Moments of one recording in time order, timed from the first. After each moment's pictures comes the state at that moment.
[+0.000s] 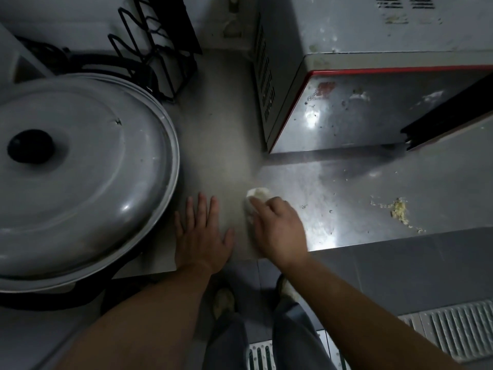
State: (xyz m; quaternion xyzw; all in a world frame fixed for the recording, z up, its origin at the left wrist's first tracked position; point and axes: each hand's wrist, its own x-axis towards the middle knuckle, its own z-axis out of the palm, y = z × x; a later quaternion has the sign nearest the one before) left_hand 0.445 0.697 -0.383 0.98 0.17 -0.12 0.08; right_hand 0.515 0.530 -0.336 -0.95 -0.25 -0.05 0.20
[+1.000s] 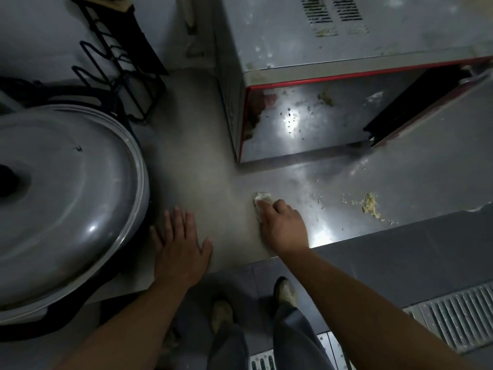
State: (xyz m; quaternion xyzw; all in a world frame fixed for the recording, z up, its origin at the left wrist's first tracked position) left_hand 0.449 0.695 -0.382 0.98 0.13 -0.12 0.03; right_hand 0.548 0.467 -0.360 -0.98 -0.17 0.01 0.11
